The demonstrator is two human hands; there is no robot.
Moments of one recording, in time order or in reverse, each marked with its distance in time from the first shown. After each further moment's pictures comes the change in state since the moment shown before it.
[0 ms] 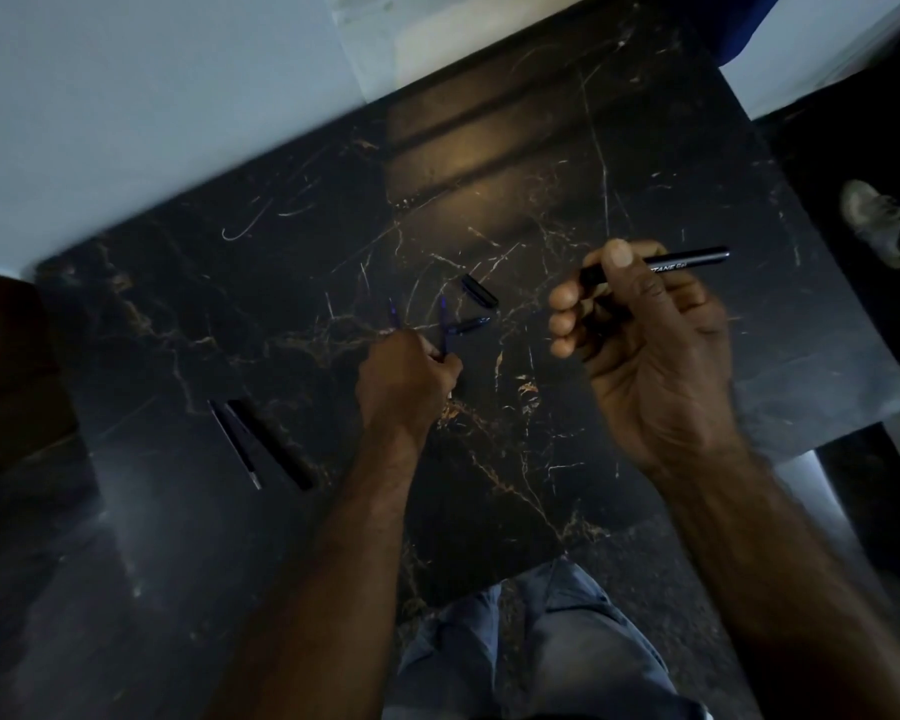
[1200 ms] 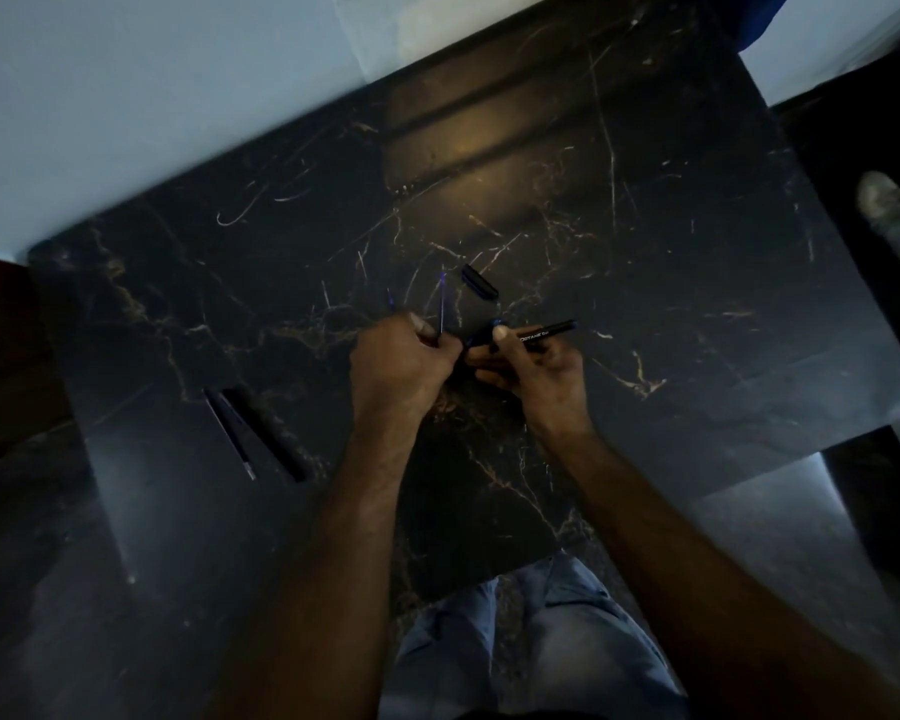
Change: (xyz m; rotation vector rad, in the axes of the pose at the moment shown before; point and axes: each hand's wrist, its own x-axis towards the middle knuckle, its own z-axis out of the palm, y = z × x) left_hand 0.003 0.005 0.000 -0.142 0.082 -0.056; right_hand 0.022 0.140 -0.055 -0.314 0.249 0.247
